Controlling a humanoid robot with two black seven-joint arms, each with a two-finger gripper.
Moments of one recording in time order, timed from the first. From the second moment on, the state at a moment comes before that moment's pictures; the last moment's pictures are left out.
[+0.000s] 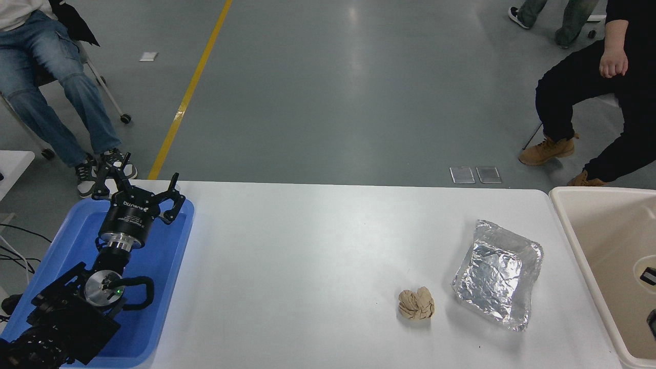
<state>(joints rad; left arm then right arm) -0.60 0.22 -0.91 -0.31 -0.14 -0.77 -0.37 0.55 -0.41 -0.76 -0.02 -0.19 -0.10 -0.06</state>
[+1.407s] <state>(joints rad) -0.60 0.22 -0.90 -0.31 -0.14 -0.77 -0.37 1.99 -0.50 -1.18 1.08 -0.22 0.62 -0.07</state>
